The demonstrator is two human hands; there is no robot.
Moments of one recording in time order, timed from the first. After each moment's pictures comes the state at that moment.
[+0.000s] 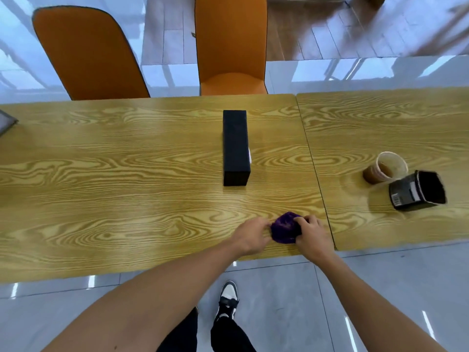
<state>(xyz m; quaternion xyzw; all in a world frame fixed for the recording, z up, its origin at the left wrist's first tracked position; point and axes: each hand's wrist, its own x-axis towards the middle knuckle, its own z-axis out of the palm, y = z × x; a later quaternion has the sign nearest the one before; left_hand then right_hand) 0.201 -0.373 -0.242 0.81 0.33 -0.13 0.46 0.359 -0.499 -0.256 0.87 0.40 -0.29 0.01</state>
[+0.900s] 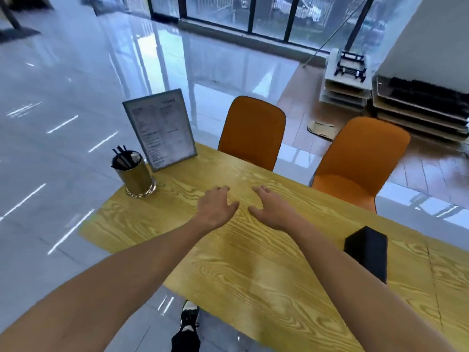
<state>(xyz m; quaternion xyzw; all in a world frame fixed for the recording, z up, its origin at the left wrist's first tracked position) -0.154 -0.090 -0.091 0.72 0.65 0.11 0.23 0.038 -0.092 -0.089 0.63 0.74 -0.24 -0.04</state>
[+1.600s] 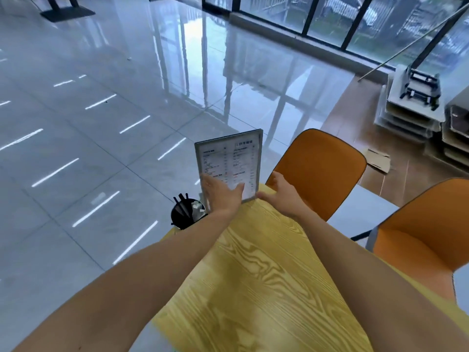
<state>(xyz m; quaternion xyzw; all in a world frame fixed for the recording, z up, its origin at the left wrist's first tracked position) -0.356 0.151 -0.083 0.34 0.76 0.40 0.38 -0.189 0.194 -0.082 0.63 0.67 -0.36 -0.14</state>
